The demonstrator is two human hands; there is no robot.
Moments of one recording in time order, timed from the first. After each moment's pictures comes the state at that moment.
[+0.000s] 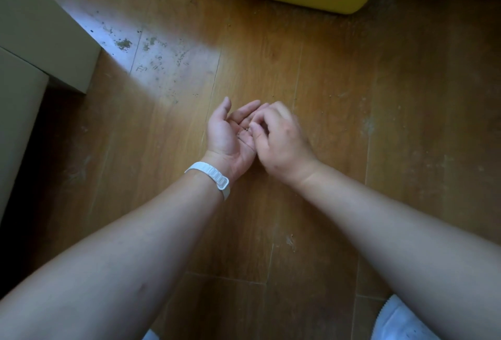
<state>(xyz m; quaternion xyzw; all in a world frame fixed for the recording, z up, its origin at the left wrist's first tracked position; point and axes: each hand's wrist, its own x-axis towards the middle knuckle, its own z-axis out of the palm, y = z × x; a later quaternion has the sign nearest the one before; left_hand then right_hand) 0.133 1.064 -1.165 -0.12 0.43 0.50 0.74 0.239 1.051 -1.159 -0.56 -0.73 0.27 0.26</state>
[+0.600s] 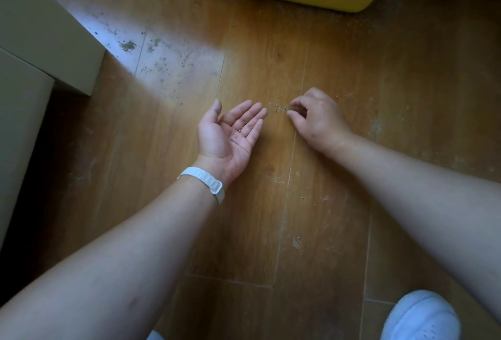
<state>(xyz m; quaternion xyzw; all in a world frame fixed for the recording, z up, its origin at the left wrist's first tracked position) 0.114 1.061 -1.161 -0.12 0.44 0.51 0.73 0.298 1.107 -1.189 -0.63 -0.74 0.24 0.10</state>
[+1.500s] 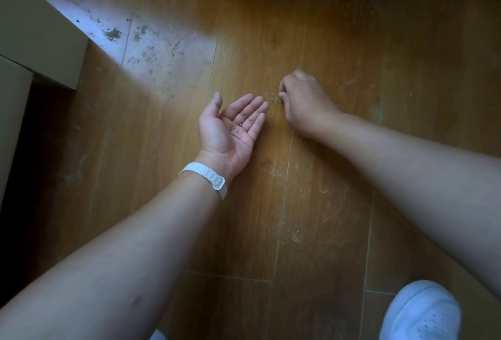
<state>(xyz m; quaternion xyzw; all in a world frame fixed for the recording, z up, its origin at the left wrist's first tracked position) 0.123 1.061 -1.171 -0.12 0.45 0.49 0.74 0.278 1.121 -1.187 -0.60 -0.77 0.22 0.04</state>
